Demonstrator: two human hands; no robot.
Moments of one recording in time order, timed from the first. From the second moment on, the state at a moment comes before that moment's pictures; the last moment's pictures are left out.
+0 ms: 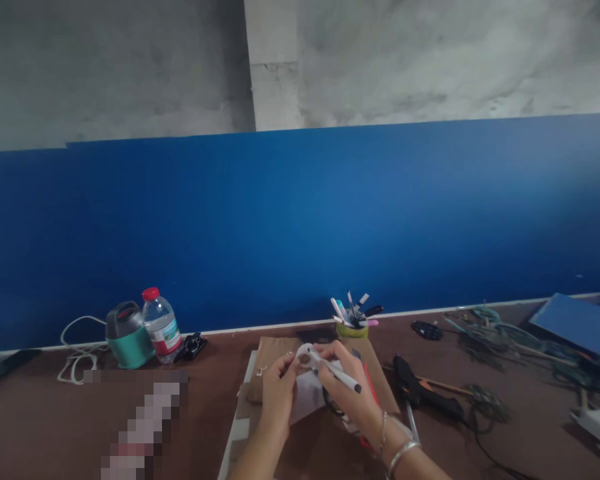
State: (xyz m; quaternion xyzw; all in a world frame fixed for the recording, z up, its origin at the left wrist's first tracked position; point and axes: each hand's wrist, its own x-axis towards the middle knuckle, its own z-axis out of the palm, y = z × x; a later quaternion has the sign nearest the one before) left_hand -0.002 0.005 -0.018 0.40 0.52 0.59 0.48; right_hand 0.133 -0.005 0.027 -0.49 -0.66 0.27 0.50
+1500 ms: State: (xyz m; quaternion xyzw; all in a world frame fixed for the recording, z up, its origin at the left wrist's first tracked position) left_hand -0.002 0.007 -0.022 0.40 0.52 0.58 0.48; right_hand 0.133 -0.003 0.023 -0.49 -0.65 0.27 0.51
